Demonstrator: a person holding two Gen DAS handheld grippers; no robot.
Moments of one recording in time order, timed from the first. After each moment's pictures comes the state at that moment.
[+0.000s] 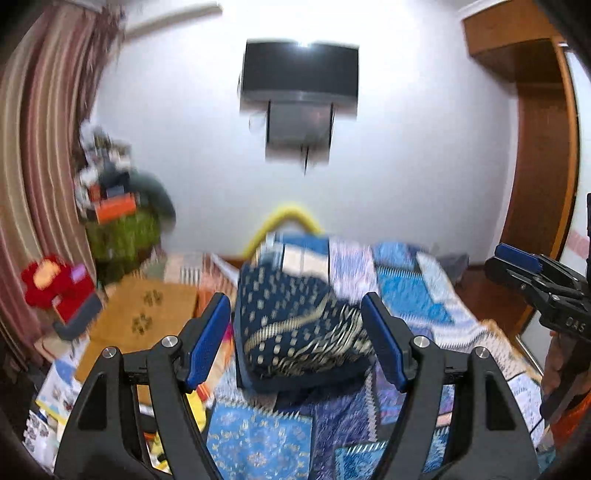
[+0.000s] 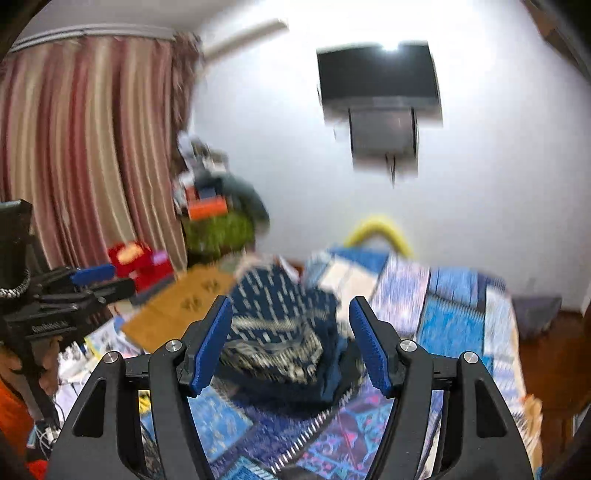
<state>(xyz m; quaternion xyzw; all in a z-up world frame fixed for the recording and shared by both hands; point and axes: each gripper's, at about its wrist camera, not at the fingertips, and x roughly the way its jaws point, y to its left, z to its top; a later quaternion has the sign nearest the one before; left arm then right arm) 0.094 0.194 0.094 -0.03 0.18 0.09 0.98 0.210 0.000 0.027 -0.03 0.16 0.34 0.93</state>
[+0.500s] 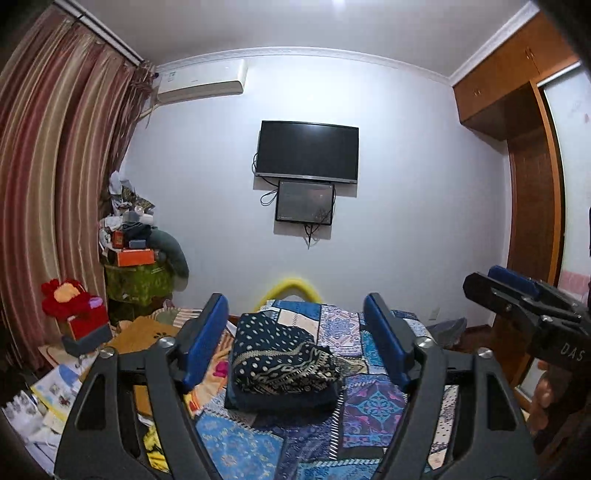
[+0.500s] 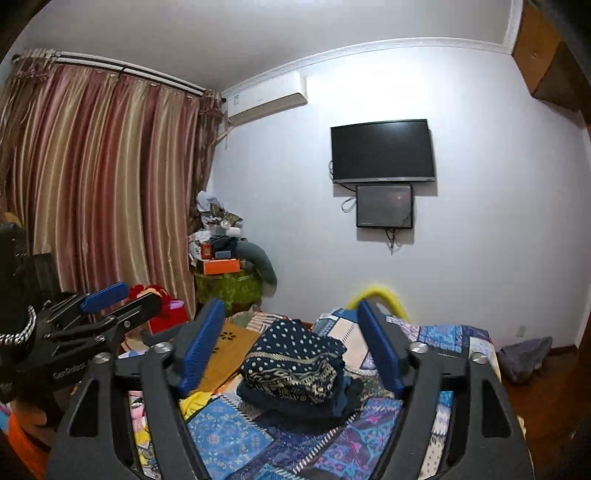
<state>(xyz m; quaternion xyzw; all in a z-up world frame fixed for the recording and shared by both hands) -0.016 0.124 0.094 -0.05 0.03 0.12 0.99 0.105 -0.026 0.047 -0.01 0.05 0.34 0.94</state>
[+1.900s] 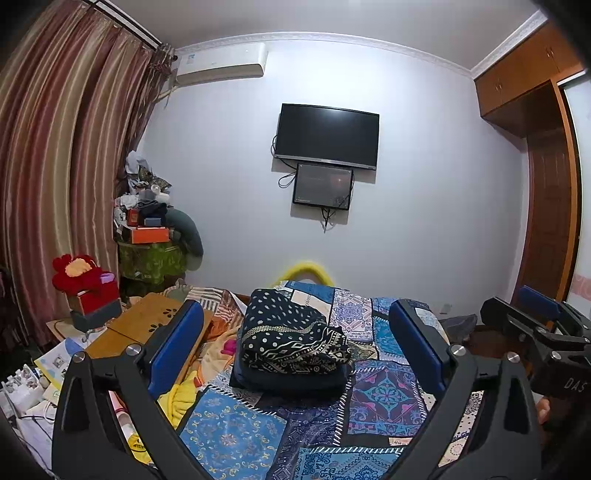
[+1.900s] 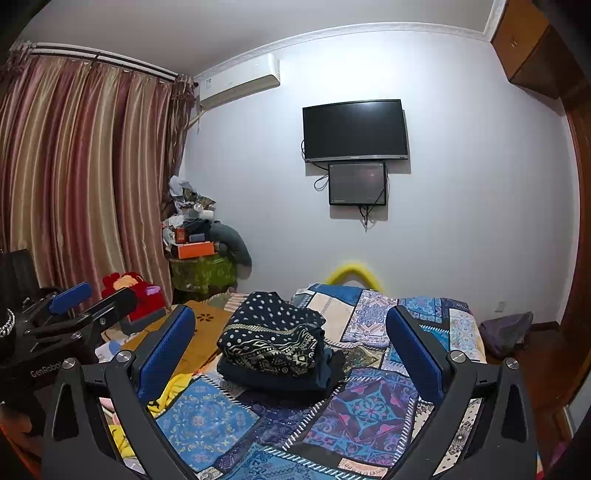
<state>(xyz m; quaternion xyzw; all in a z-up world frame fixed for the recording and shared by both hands) -0.011 0.132 0.063 -0.07 0.06 0.15 0.98 0.101 -0.034 0.025 -0.01 0.08 0.29 0.95</state>
